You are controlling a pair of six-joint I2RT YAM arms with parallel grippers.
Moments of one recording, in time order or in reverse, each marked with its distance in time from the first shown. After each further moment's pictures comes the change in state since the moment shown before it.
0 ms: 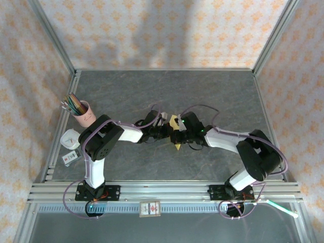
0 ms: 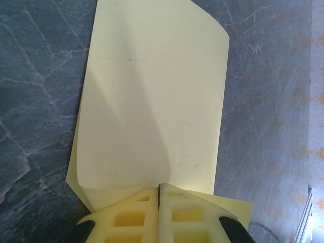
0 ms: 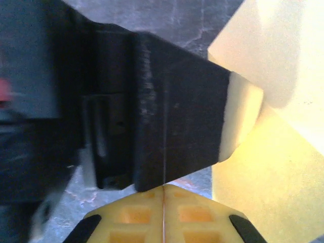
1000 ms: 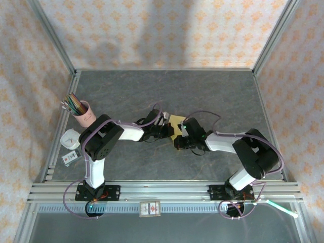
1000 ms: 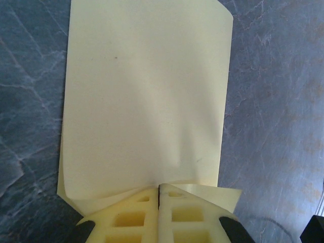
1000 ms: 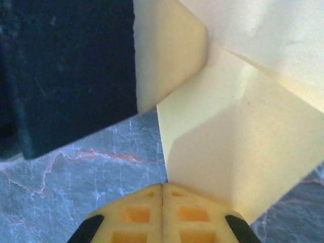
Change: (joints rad) left arm -0.003 0.004 0.047 -0.091 -0.006 0.055; right arm -0.005 0.000 -0.121 0.074 0.034 0.016
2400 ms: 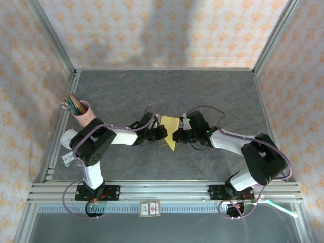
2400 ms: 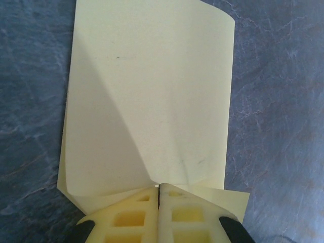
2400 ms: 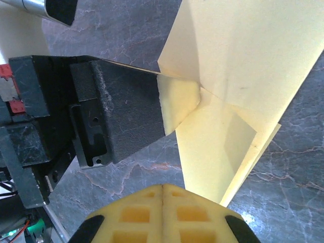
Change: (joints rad) left arm 0.012 -0.123 -0.144 0.013 -0.104 -0.039; right arm -0.055 -0.073 0.069 -0.033 -0.142 0.080
